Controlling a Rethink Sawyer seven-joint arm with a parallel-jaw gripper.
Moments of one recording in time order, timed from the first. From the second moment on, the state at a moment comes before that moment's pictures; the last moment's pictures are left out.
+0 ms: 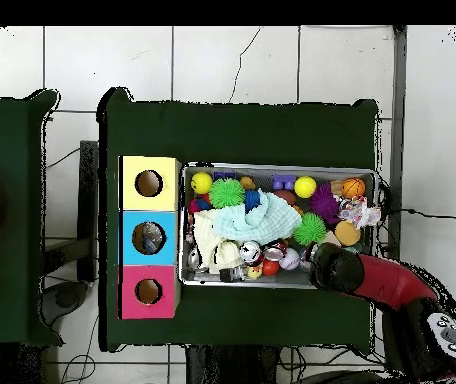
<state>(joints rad) -0.65 -0.46 -0.01 1.64 -0.40 0.35 1.79</state>
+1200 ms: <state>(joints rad) -0.64 -0.60 -0.01 1.71 -0.40 0.42 1.79</state>
